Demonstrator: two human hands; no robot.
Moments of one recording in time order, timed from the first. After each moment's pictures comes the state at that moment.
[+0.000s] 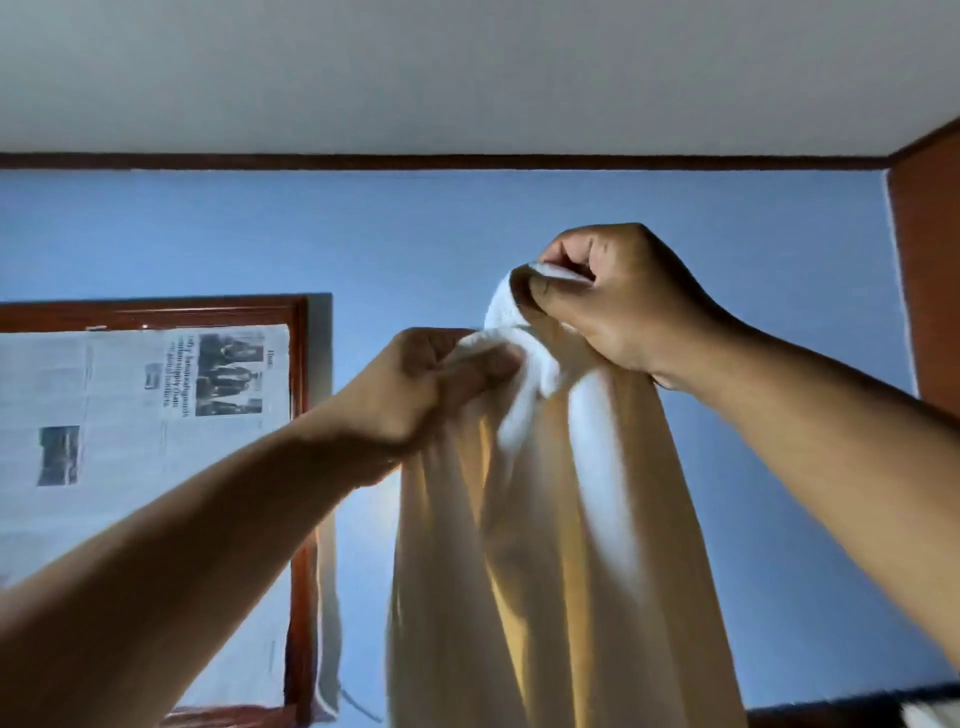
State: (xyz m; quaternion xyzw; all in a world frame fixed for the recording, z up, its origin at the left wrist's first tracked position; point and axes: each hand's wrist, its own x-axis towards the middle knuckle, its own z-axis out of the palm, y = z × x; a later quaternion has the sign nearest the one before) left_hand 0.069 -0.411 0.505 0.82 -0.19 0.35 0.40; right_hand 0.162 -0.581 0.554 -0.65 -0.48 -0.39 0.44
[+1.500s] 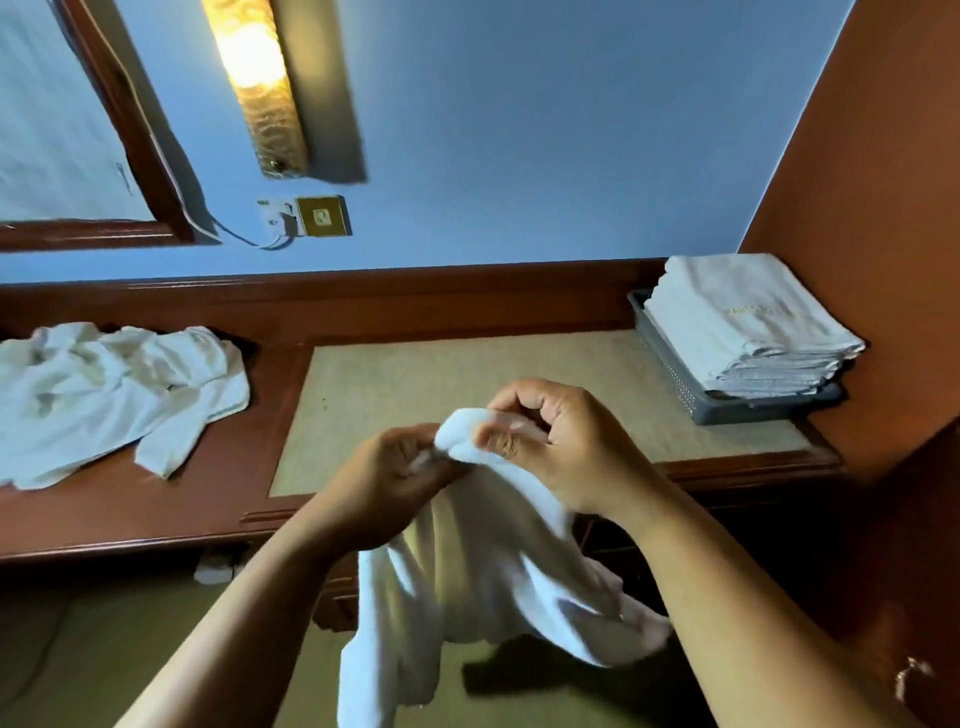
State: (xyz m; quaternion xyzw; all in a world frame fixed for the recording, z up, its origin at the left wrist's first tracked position) left_hand 0.024 -0.731 0.076 0.88 0.02 0.10 0.47; right_hand 0.126 -0.915 0.106 -0.76 -0.43 0.07 0.49
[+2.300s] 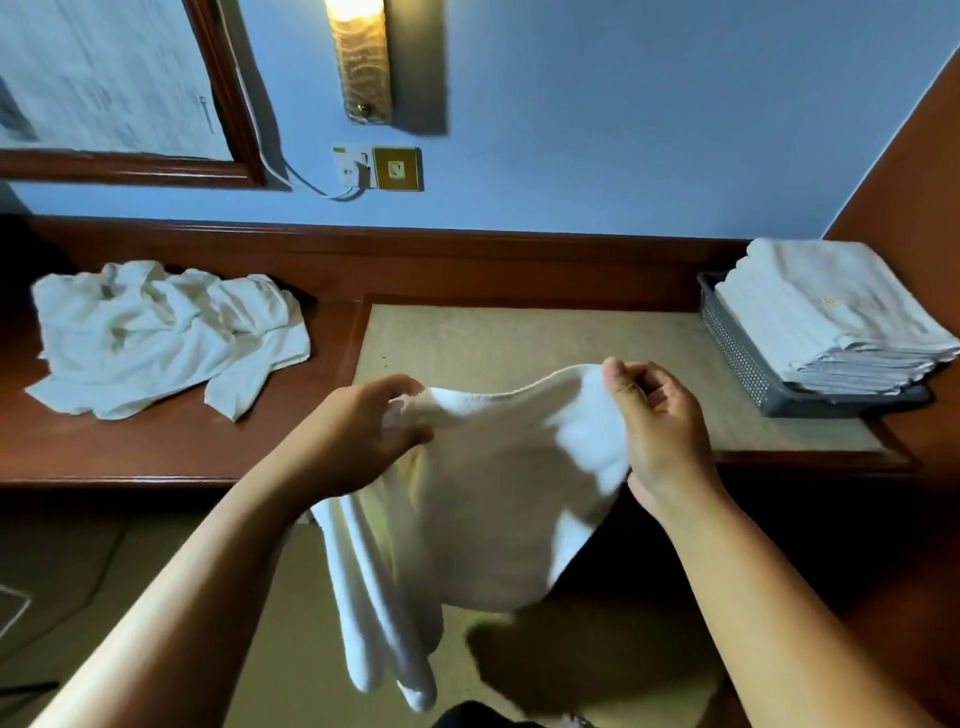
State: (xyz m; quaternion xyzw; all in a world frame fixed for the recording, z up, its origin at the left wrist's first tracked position) left_hand -0.037 -0.602 0.060 0.93 0.15 0.08 0.32; right_hand 0.109 -0.842 0.045 -0.65 -0.12 0.03 0.75
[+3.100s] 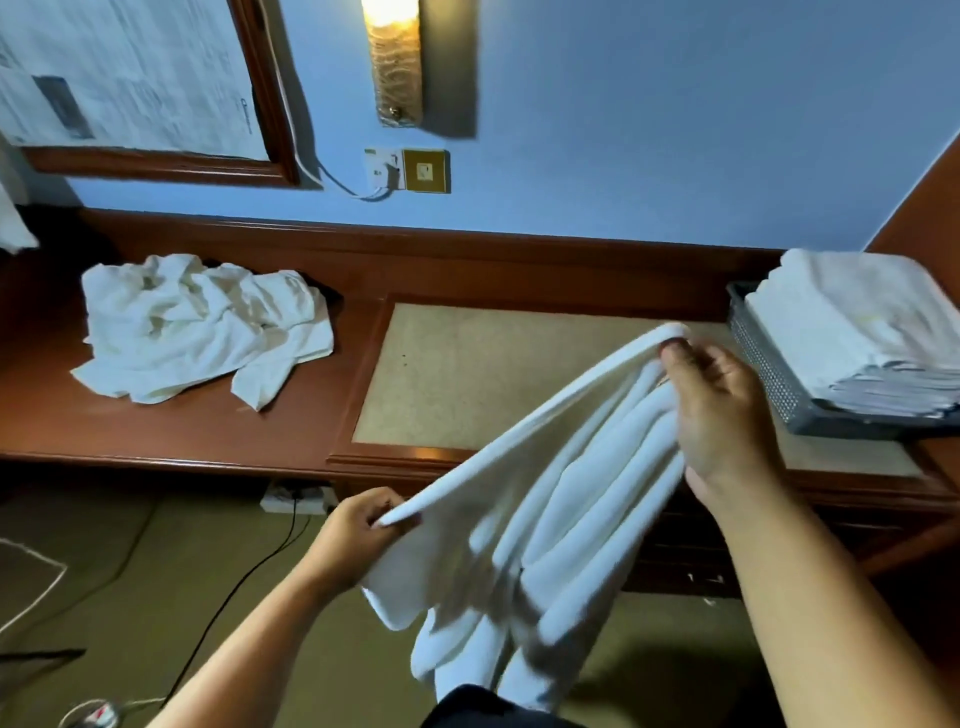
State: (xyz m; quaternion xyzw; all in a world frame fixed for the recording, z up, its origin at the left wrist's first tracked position) left_hand -0.082 -0.611 -0.076 0.84 0.25 0.06 0.47; right_hand 0.119 -0.860 0.084 -0.72 -0.15 0.01 0.68
